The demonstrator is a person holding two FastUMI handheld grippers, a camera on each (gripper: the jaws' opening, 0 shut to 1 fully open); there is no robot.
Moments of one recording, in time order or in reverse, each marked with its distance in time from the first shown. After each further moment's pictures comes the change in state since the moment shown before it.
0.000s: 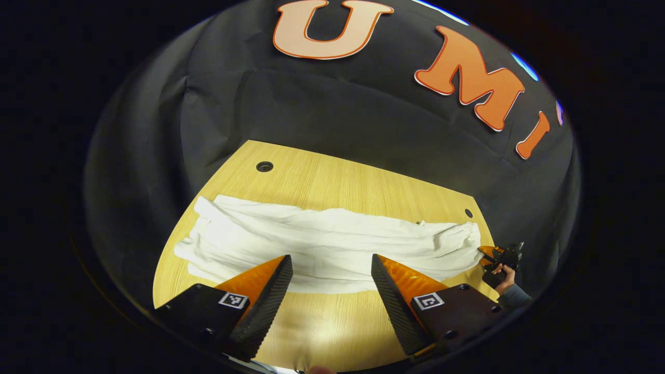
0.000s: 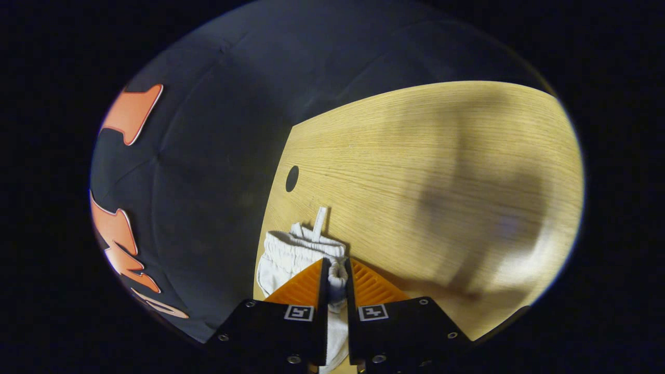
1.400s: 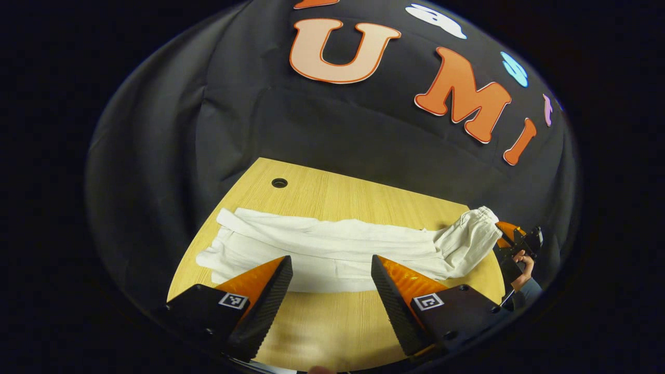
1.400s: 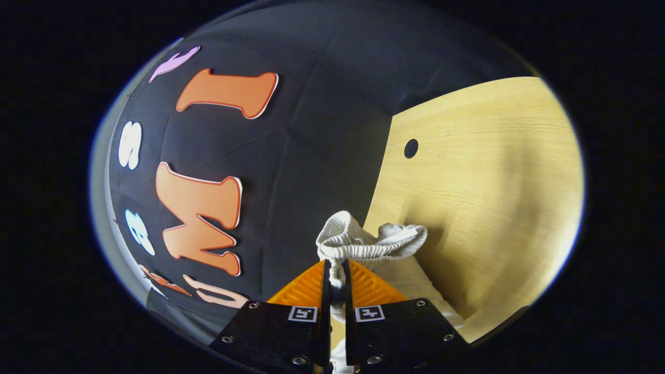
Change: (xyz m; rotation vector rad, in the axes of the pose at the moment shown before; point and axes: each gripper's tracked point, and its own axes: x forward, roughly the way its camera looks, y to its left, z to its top) left arm -0.055 0.076 -0.003 0.016 -0.126 -0.046; right arm -0.112 0.179 -0.110 0.010 -0.036 0.409
